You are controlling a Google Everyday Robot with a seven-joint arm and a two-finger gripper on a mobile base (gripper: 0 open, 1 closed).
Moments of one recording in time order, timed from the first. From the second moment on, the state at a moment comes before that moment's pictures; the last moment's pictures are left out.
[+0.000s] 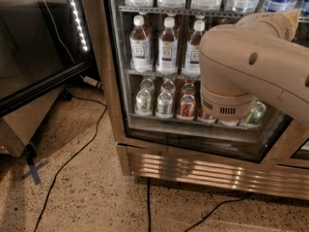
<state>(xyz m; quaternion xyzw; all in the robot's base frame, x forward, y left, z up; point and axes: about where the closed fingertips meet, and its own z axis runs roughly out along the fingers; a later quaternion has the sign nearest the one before) 0.580 -0.267 1.039 0.12 0.70 -0.33 0.62</state>
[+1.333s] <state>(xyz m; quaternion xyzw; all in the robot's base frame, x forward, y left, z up) 0.565 -0.278 1.048 0.12 0.70 -0.34 0.62</state>
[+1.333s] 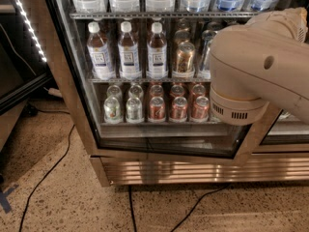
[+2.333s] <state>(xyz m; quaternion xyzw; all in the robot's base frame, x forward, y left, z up) 0.567 -0.278 1.051 0.11 0.70 -0.33 0.63</state>
